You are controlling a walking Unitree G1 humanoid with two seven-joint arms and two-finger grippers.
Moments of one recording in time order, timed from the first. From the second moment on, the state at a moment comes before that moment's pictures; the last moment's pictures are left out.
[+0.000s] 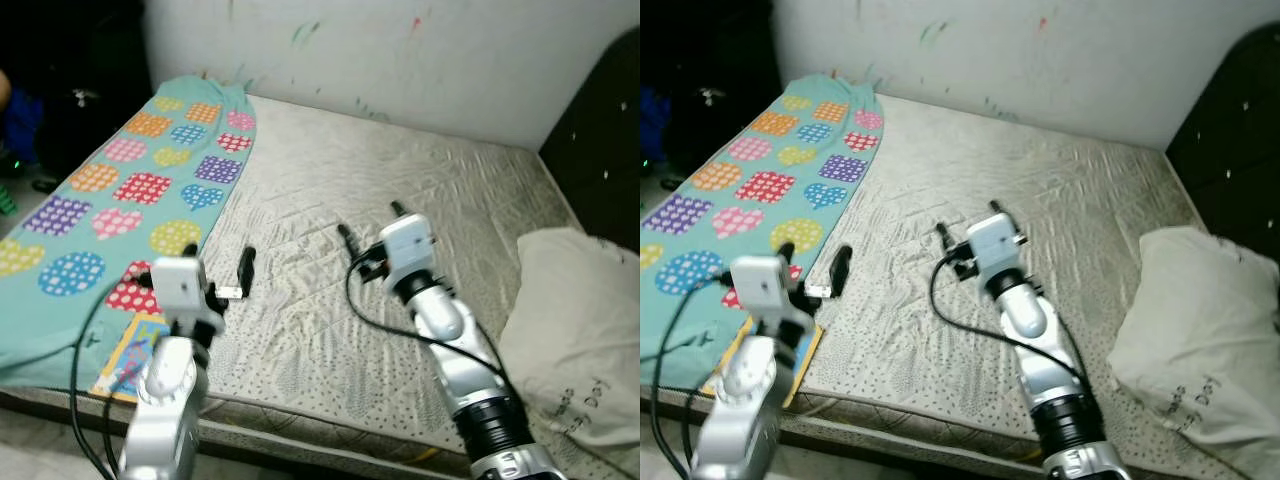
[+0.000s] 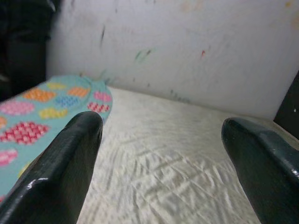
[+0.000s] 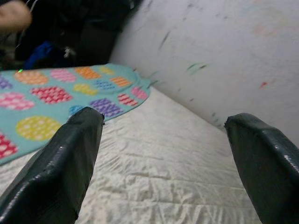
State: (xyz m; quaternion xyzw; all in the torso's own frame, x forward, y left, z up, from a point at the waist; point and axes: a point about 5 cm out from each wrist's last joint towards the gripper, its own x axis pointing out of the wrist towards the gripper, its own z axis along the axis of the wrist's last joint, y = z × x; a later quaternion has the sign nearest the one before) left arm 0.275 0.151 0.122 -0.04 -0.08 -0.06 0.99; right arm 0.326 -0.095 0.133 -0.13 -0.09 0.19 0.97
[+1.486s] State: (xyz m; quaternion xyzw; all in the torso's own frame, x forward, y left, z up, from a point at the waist) left arm 0.261 0.159 0.112 -0.07 -0.04 -0.06 1.00; right arm 0.319 -0.138 0.125 -0.12 -0.08 0.09 0.99
